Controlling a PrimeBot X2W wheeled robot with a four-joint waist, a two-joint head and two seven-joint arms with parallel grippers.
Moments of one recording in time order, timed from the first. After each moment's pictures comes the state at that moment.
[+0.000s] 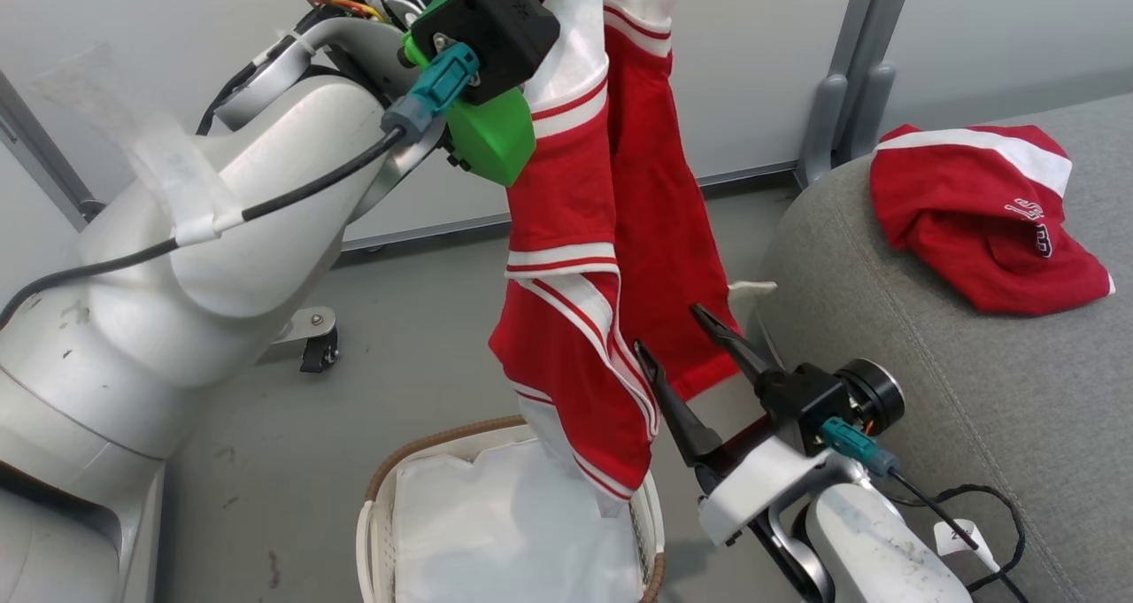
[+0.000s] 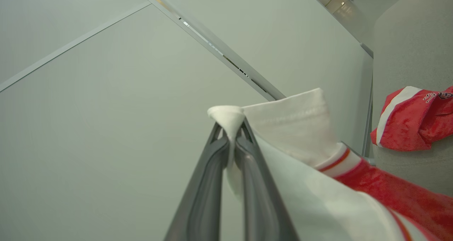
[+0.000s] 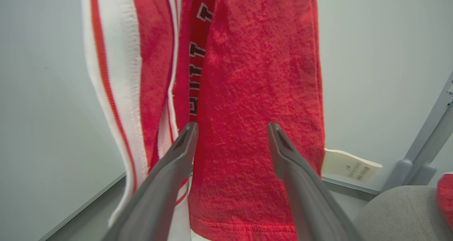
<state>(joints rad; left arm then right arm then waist) -1.24 0.32 -0.97 0.41 -0.26 -0.13 -0.16 -0.30 -0.05 0.40 0.29 0.15 0.13 -0.26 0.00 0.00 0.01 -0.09</state>
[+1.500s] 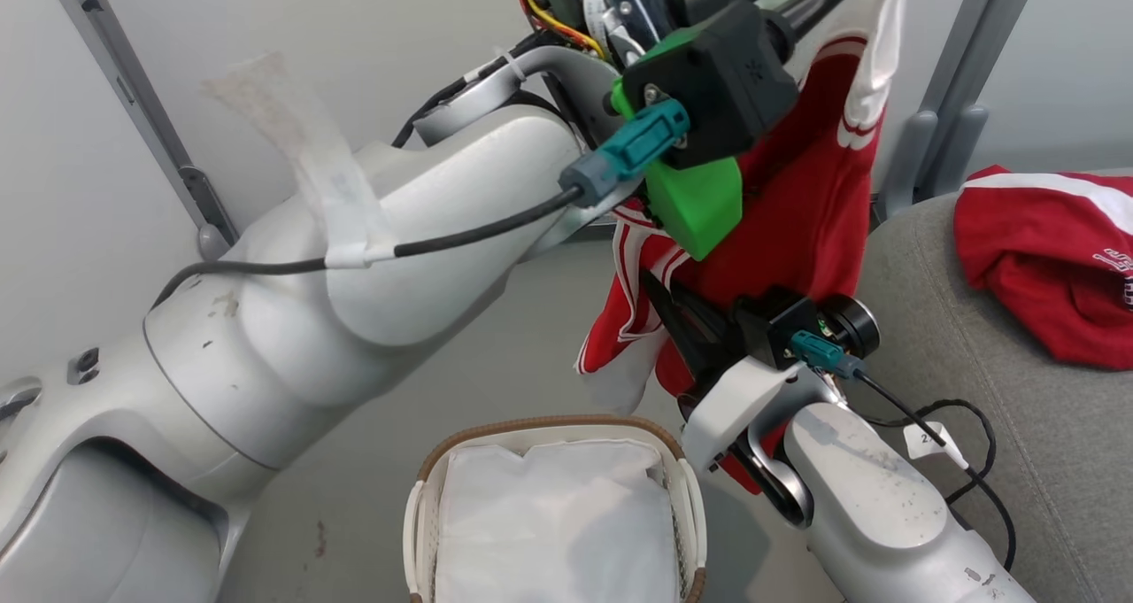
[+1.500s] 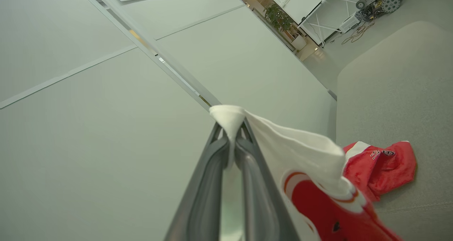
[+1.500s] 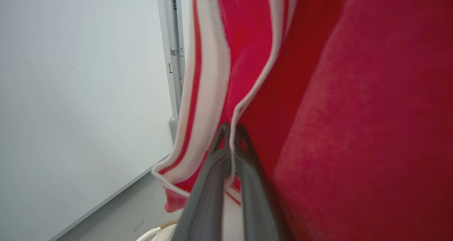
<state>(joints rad) -1.30 0.15 -1.08 0.31 -0.41 -0.12 -0.18 -0.53 -0.05 0.50 0.52 0.26 0.13 -0.26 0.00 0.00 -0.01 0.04</state>
